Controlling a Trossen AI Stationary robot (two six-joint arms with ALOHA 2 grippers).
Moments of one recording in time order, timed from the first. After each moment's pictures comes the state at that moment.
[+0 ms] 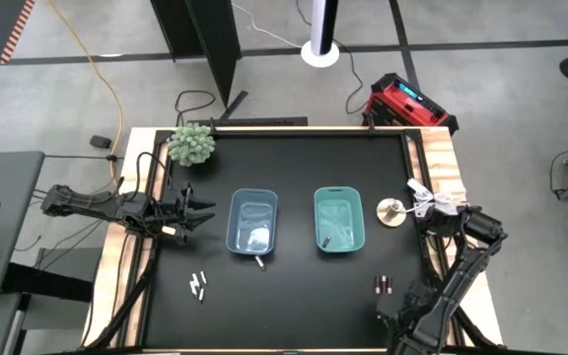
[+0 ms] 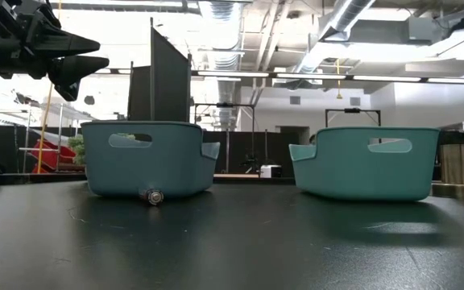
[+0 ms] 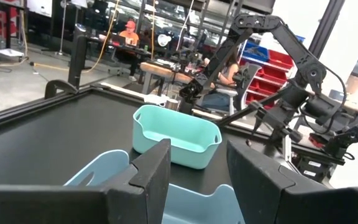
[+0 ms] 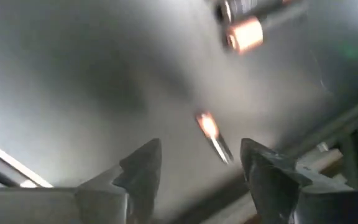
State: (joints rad) left arm -0.18 0.09 0.05 0.15 -0.29 -0.23; right arm 1.05 1.92 1.35 -1.26 -0.09 1.57
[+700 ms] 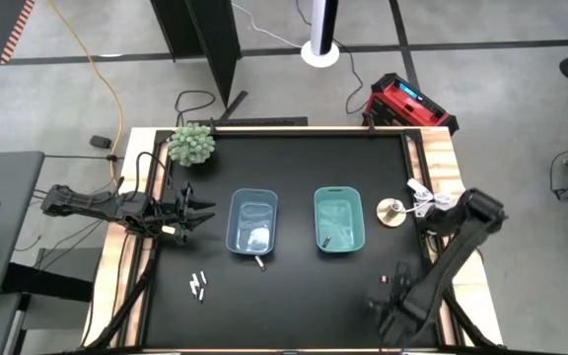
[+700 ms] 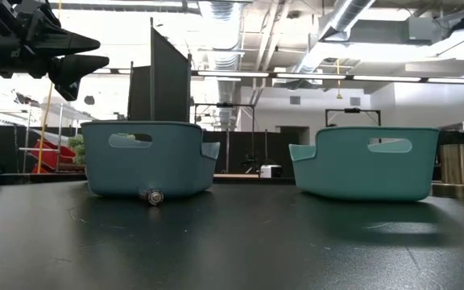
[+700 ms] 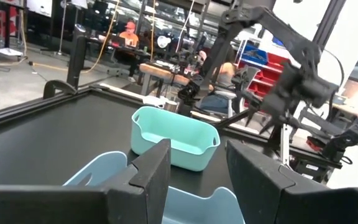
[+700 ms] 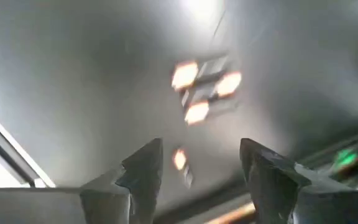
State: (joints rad) left arm -0.18 0.09 0.05 0.16 -0.29 -0.24; right arm 0.89 1.74 1.35 -1.35 0.03 1.26
